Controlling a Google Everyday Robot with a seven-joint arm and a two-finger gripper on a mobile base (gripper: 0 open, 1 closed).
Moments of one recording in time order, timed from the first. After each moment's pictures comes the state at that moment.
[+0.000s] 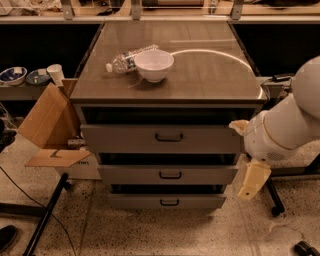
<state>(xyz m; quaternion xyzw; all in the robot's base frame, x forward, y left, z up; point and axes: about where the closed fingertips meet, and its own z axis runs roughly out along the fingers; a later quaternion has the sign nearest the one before) 0.433 -0.186 0.801 -0.64 0.74 0.04 0.18</state>
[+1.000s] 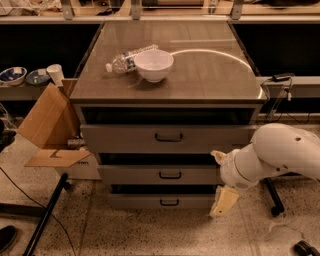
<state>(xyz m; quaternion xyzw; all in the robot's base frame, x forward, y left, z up) 0.457 -0.163 0.652 -0.63 0.74 0.08 0.21</state>
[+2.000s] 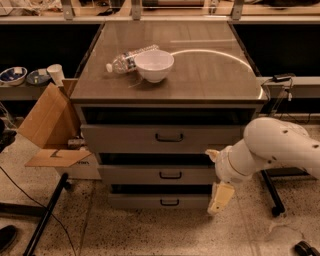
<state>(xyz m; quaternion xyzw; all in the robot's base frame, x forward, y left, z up) 0.467 -0.160 0.644 -0.65 0.73 0.09 0.19</state>
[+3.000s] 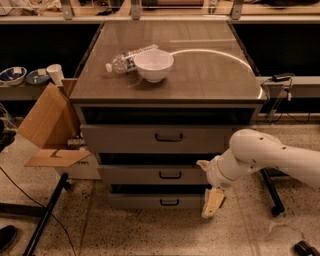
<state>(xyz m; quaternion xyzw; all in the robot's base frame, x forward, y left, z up) 0.486 -0.145 0.562 -0.67 0.71 0.13 0.17</state>
